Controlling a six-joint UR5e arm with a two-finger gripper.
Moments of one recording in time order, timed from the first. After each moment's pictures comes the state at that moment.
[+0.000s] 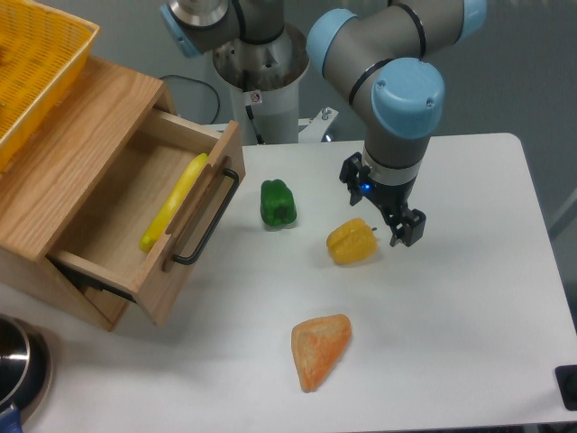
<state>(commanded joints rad) 2.61 -1.85 -1.49 -1.36 1.57 1.46</state>
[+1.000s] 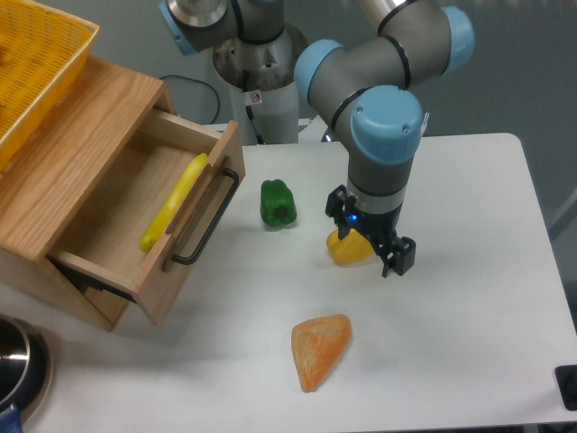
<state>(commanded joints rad) 2.54 -1.95 -1.48 -1.18 1.55 1.22</state>
